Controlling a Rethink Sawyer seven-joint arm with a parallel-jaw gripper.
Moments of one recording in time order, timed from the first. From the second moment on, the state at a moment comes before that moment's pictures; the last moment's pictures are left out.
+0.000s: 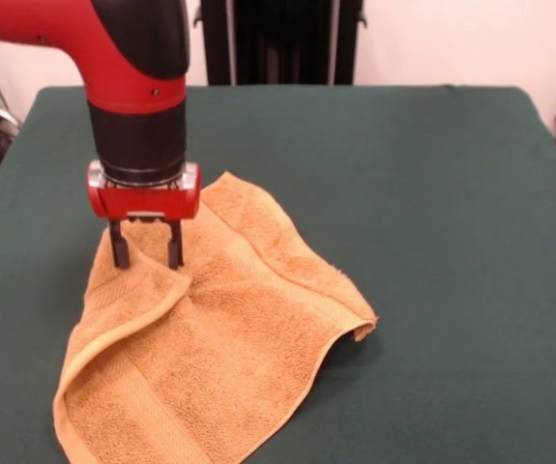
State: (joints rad) arm -0.54 -0.39 0.21 1.37 -0.41 0.51 1.57
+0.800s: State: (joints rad) arm -0.54 -0.38 0.21 1.37 -0.43 0.48 1.57
